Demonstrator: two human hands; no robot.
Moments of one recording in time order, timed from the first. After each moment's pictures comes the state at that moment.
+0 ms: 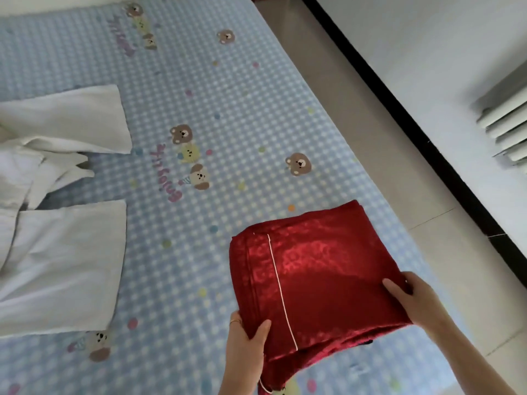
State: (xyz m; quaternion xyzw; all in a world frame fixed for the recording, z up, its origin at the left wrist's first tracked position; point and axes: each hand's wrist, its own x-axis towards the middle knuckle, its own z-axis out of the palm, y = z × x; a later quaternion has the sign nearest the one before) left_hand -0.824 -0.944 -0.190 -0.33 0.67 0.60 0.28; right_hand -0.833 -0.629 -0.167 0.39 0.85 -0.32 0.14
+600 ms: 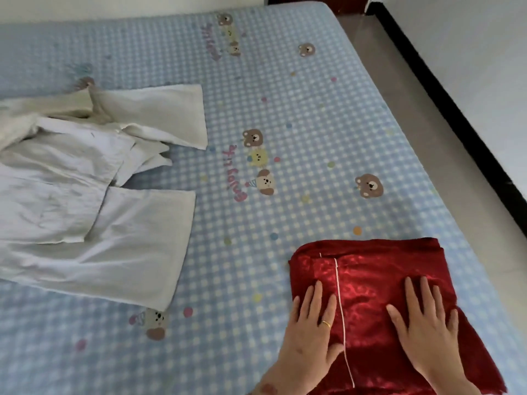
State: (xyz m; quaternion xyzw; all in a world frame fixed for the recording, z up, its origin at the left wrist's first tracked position) left_hand -0.854 -0.955 -0.209 0.20 0.95 0.15 0.21; right_hand -0.866 -0.735 -0.186 0.16 0.97 -0.05 0.17
